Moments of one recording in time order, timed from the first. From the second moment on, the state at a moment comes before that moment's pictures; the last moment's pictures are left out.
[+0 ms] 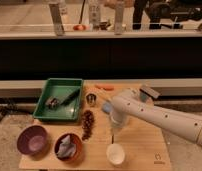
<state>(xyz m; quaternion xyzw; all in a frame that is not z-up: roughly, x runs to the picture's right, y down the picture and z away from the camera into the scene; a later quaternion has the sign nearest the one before) 0.084 0.222 0.785 -0.21 -0.32 -0.67 0.64</state>
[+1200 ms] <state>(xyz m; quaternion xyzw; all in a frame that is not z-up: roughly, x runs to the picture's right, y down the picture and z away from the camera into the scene) 0.083 0.213 0.786 -0.21 -0.30 -0.66 0.65</state>
